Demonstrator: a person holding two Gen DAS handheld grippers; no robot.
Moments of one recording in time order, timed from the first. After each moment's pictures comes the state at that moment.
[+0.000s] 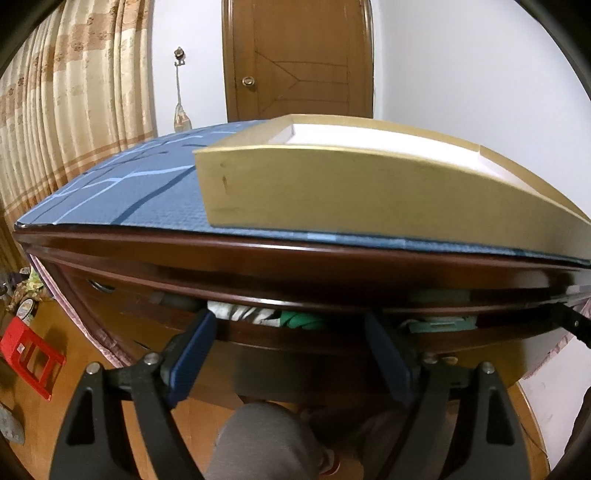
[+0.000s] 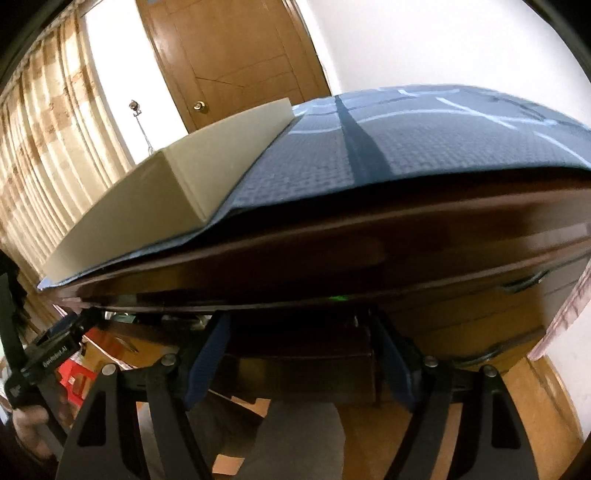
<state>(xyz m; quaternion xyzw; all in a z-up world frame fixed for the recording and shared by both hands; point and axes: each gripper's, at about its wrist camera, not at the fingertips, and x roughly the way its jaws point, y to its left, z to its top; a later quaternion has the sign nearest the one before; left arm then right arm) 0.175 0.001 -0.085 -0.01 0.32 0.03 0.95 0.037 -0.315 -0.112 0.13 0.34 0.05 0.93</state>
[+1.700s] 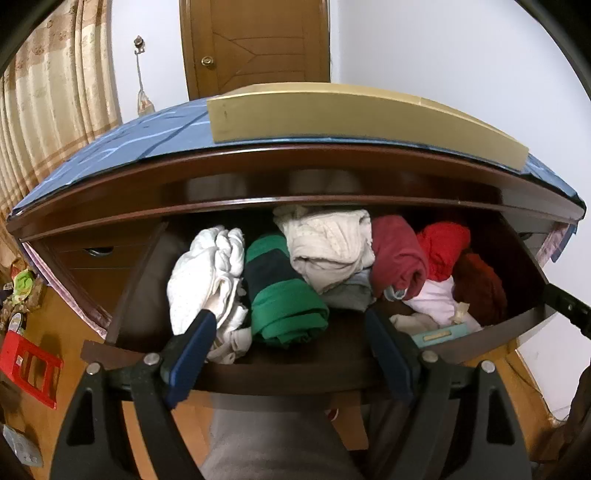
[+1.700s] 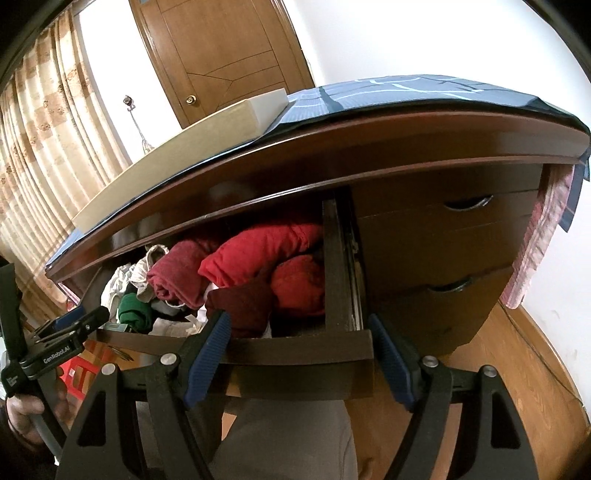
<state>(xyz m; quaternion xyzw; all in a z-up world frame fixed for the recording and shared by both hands) 0.099 -0.002 -0.089 0.03 0.38 -0.05 0.92 0.030 -0.309 -0.107 0.14 0.35 0.02 0.92</state>
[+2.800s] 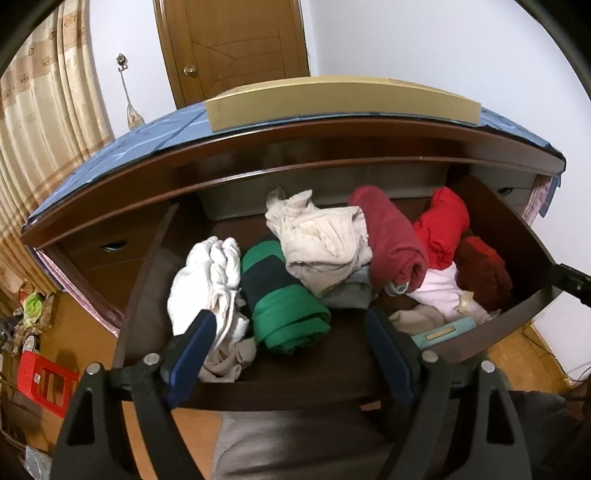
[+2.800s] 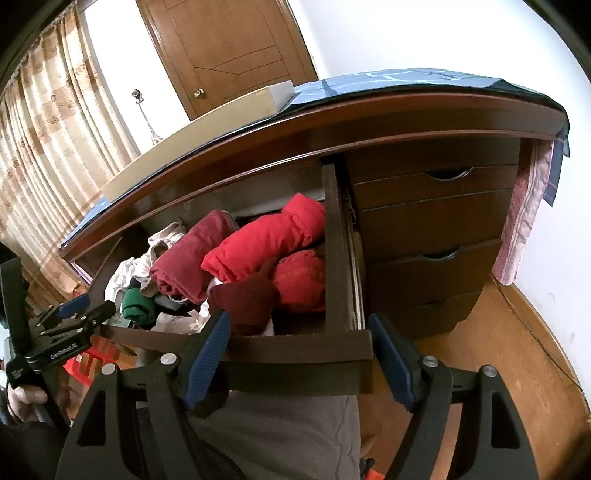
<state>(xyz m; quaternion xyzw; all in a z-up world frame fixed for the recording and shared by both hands) 0.062 -0.007 -0.084 0.08 0.38 -0.06 0.92 0.040 -0.310 -0.111 0.13 0.37 0.04 0.92</state>
